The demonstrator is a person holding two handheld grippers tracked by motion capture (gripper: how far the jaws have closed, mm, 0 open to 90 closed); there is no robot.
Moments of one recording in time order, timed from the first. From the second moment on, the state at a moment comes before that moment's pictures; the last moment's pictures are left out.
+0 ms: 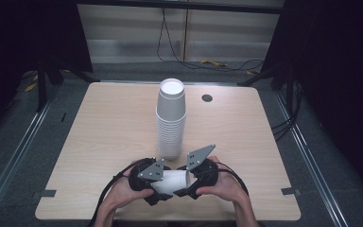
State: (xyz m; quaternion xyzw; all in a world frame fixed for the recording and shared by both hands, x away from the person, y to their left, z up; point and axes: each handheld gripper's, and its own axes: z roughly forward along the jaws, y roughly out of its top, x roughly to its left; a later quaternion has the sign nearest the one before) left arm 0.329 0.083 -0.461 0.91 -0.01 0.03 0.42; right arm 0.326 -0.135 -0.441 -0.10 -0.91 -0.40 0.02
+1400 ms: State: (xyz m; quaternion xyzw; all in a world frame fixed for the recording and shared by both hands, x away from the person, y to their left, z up) left arm 0.324 0.141 -0.456 0.80 0.13 0.06 0.59; right arm 0.328 -0.166 -0.463 -0.18 -0.85 -0.49 -0.02
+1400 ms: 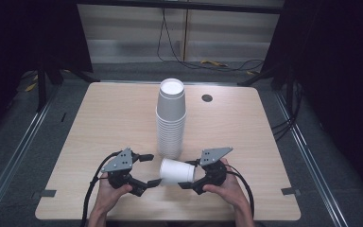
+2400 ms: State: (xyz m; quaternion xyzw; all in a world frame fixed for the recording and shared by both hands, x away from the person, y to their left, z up) left arm 0.313 0.142 -0.468 0.78 0.16 0.05 0.61; right arm 0.318 -0.183 -0.479 -0.18 -0.76 -0.62 -0.03
